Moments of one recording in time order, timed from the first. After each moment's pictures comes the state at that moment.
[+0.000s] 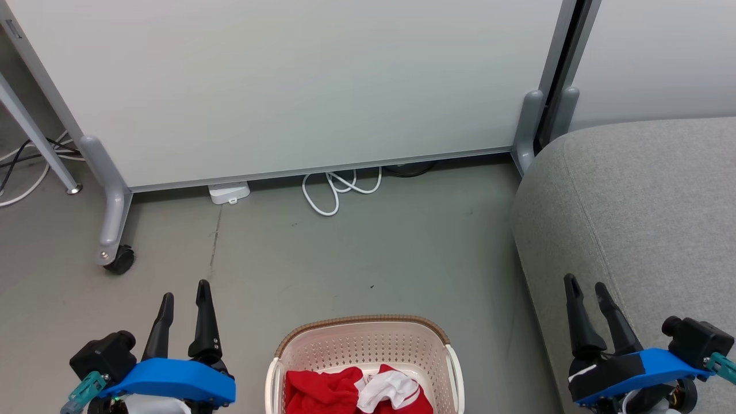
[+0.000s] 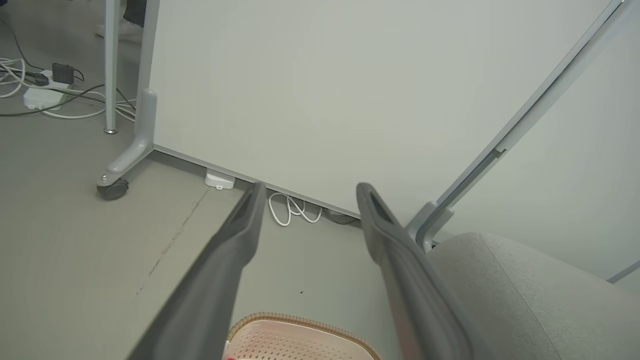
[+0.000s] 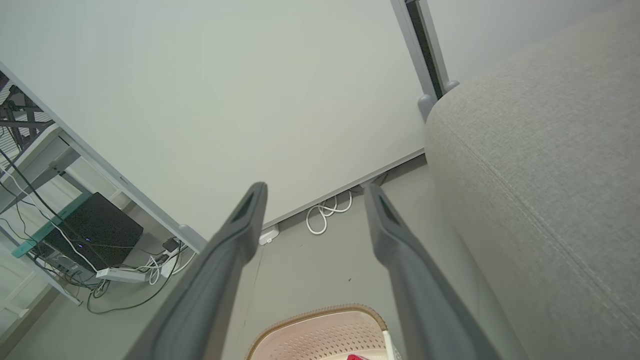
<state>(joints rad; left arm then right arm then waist) -0.04 0.10 -0.07 0.24 -0.59 -0.03 -0.12 -0.06 -0.04 -0.03 0.26 0.57 0.13 -0.12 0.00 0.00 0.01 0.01</state>
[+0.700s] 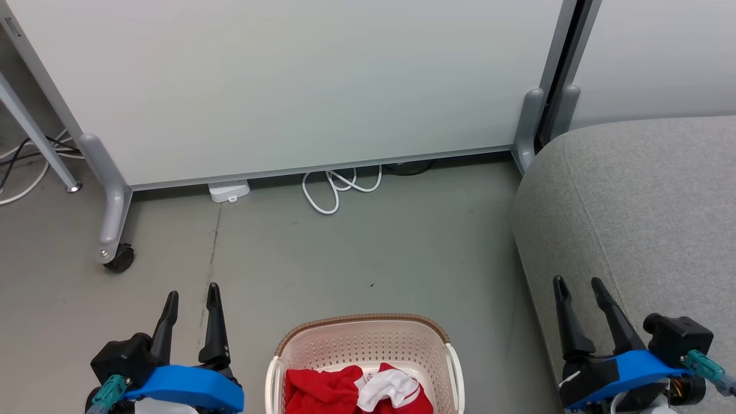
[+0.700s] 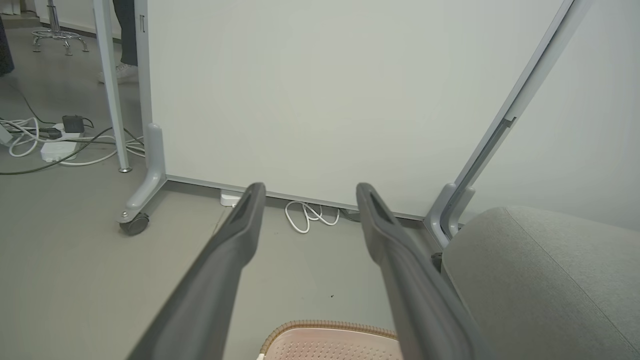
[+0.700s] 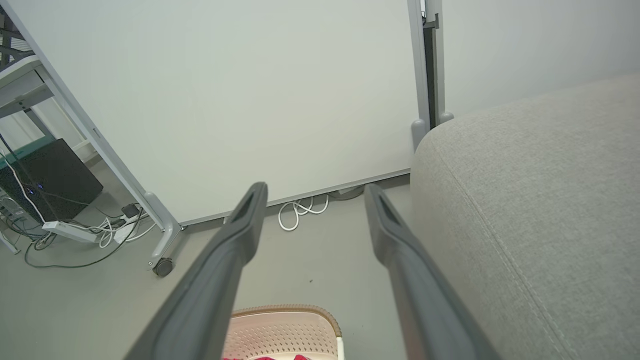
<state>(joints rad) -0.03 0.11 -0.11 0.25 -0.42 -0.02 -0.17 -0.06 -0.04 -0.02 0.26 0.33 0.13 -0.15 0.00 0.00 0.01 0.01</state>
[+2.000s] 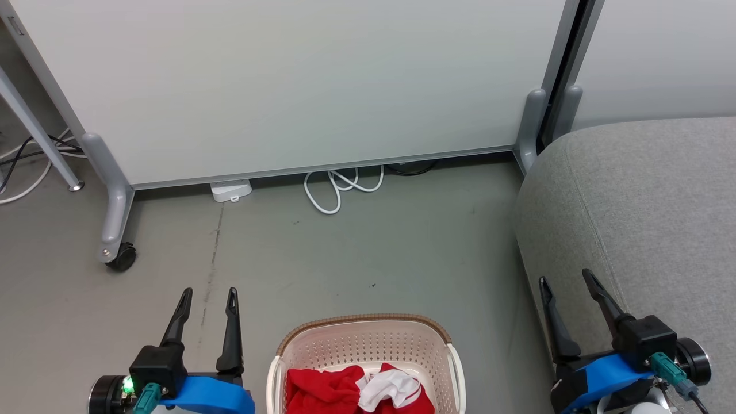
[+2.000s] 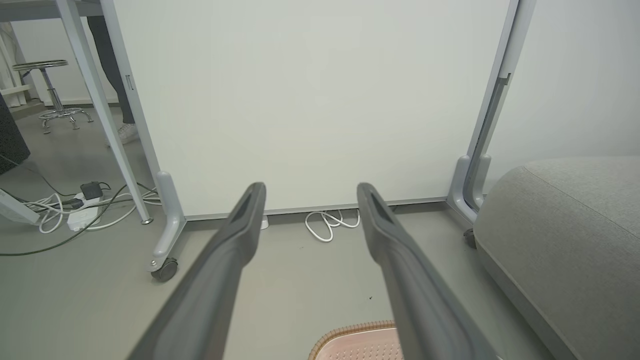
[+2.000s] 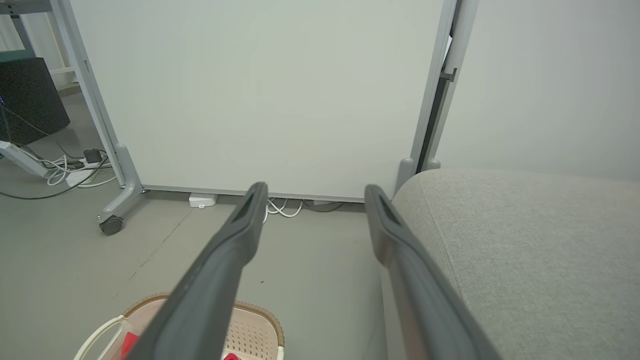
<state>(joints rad) -0.03 0.09 -0.11 0.29 -0.15 -0.04 -0.25 -0.08 -0.05 -0.01 0.27 0.01 0.13 -0.22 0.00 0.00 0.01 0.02</state>
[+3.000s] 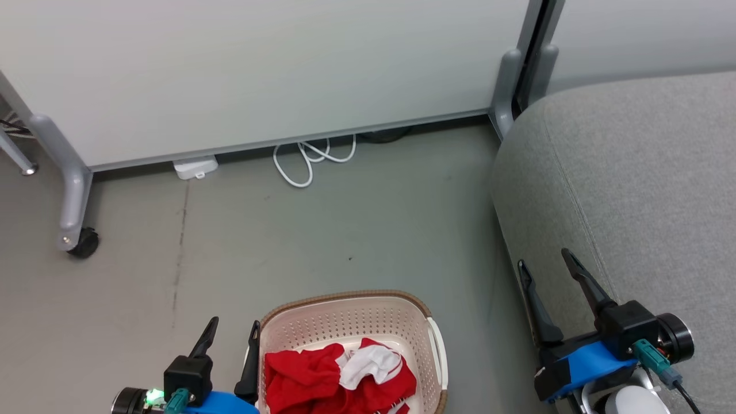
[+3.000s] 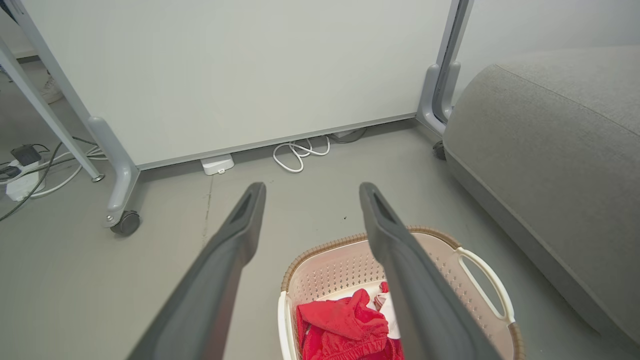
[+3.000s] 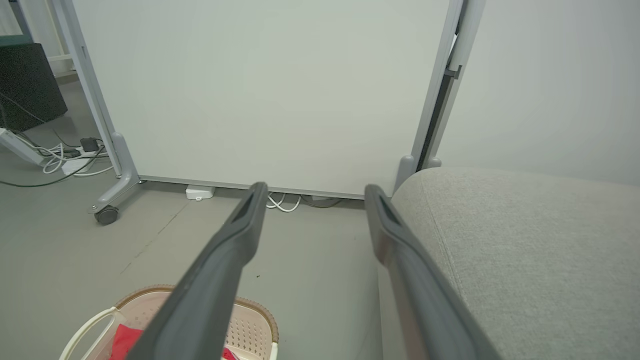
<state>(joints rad) -0.05 0.10 -0.15 0.47 -0.10 -0.09 -0.26 -0.11 -0.05 0.05 0.24 -0.02 0.13 -0.23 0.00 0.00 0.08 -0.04</state>
